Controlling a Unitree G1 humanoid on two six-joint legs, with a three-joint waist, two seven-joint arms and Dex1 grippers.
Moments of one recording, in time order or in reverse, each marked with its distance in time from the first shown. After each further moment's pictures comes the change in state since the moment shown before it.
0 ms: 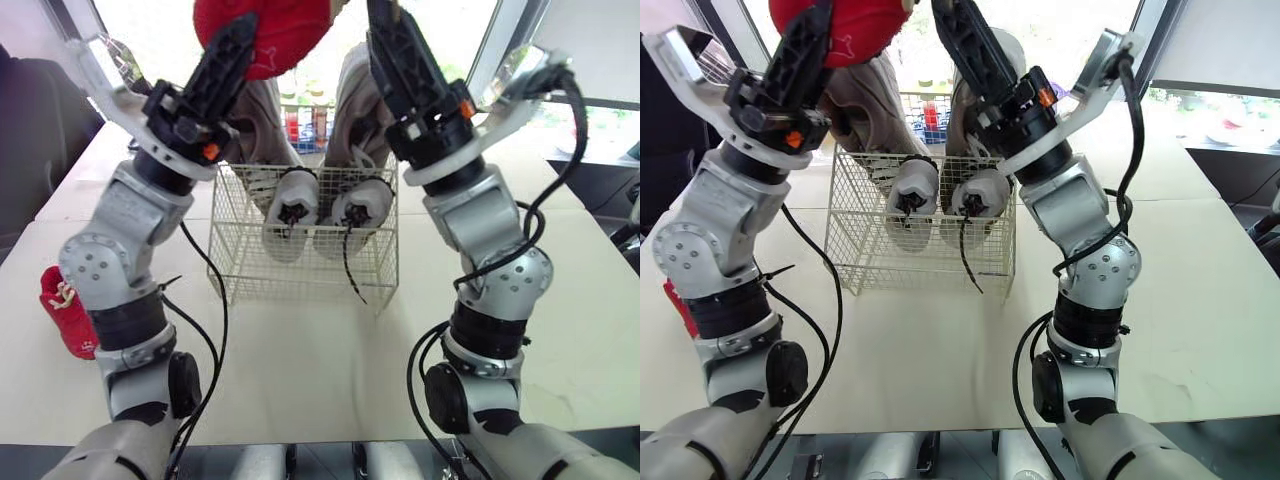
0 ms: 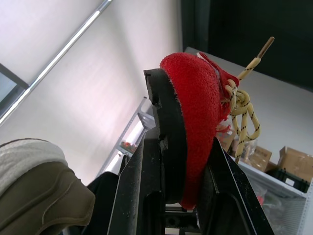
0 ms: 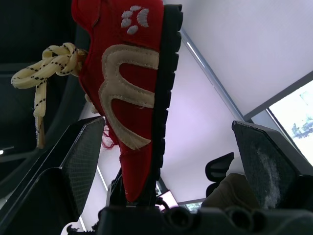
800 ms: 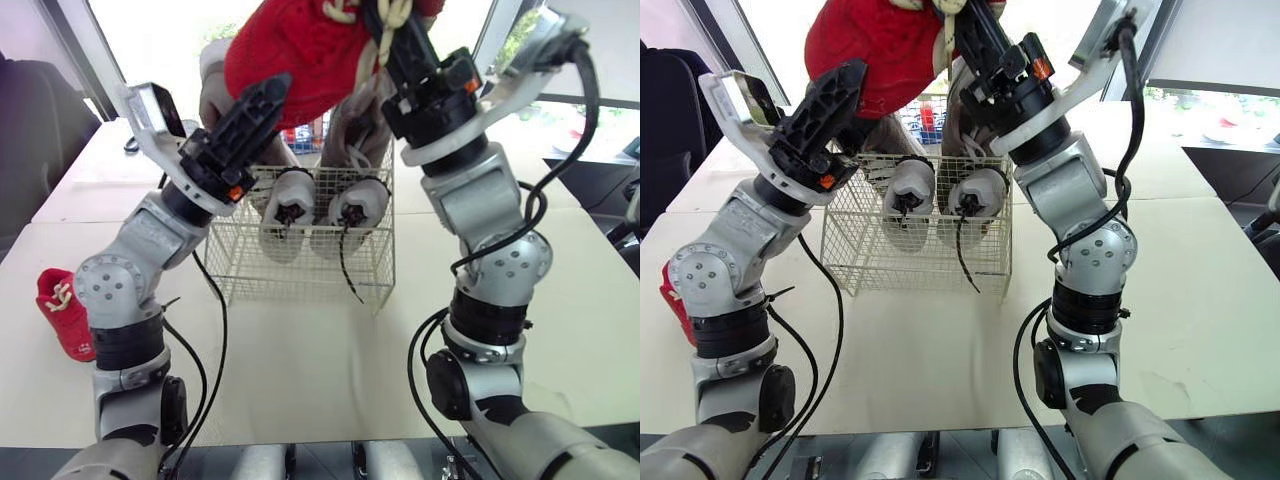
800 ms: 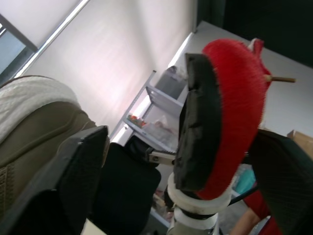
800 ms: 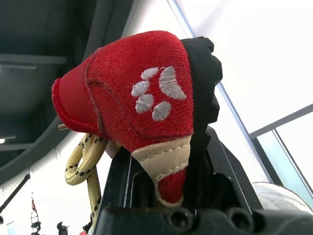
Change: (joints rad) left arm 0.134 0.080 -0.106 -0.035 0.035 -0.005 -0.036; right arm -0.087 -0.048 0.043 0.029 -0.052 -0.062 0.056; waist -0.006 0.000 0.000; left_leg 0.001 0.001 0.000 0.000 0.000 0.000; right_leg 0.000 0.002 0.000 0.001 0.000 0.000
